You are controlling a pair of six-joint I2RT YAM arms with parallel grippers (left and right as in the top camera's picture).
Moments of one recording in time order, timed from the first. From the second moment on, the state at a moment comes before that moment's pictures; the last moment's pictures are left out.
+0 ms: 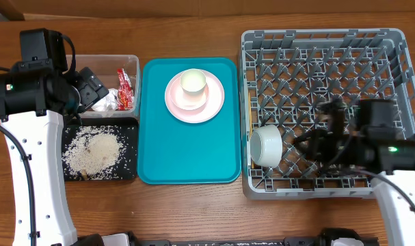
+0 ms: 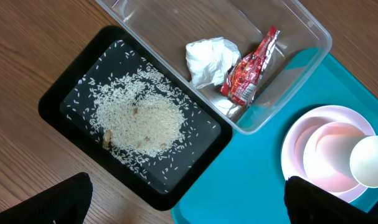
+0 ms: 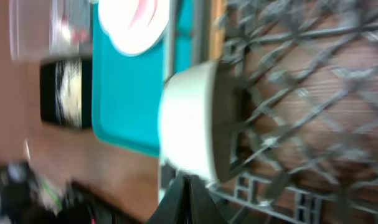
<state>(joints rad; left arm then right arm) 0.15 1.50 1.75 -1.41 -0.15 -0.58 -0.01 1.11 0.99 -1.05 -0.62 0.12</state>
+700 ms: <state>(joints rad) 0.15 1.50 1.75 -1.41 -0.15 -0.58 0.53 1.33 0.99 -0.93 -0.09 0.41</state>
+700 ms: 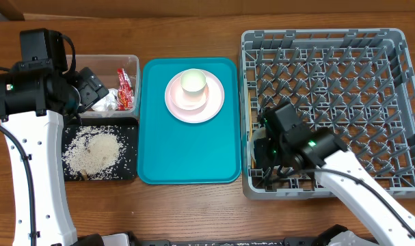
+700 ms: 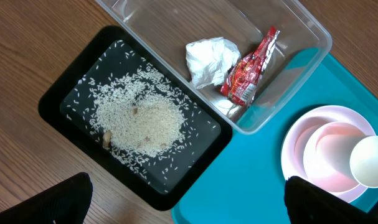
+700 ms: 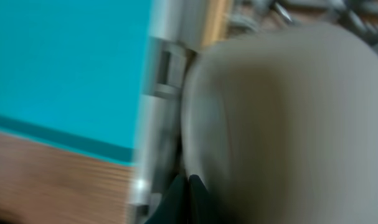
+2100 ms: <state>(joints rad) 0.15 1.50 1.75 -1.41 -0.15 -0.58 0.67 1.83 1.71 -0.95 -0.20 0.18</state>
